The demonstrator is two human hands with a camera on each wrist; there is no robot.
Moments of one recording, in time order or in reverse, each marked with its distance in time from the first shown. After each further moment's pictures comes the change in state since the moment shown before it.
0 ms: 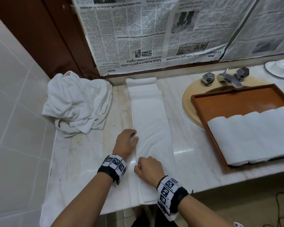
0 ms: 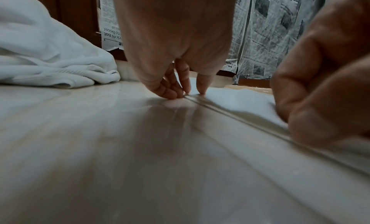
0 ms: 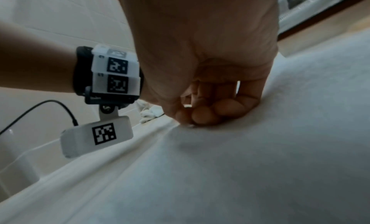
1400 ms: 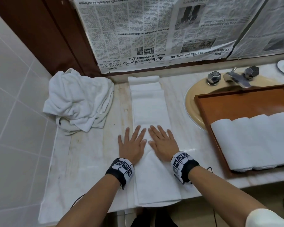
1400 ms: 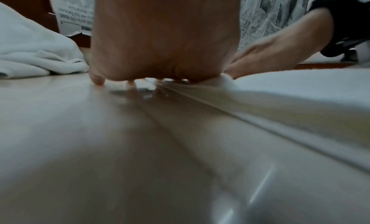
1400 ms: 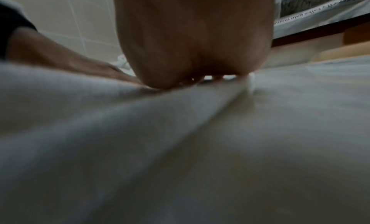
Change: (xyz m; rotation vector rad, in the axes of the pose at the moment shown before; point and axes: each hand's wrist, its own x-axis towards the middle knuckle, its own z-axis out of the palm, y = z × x) left_hand -0.018 0.028 0.028 0.496 -0.235 -0.128; right_hand 0.064 0.086 -0.044 -0.240 0.025 -0.126
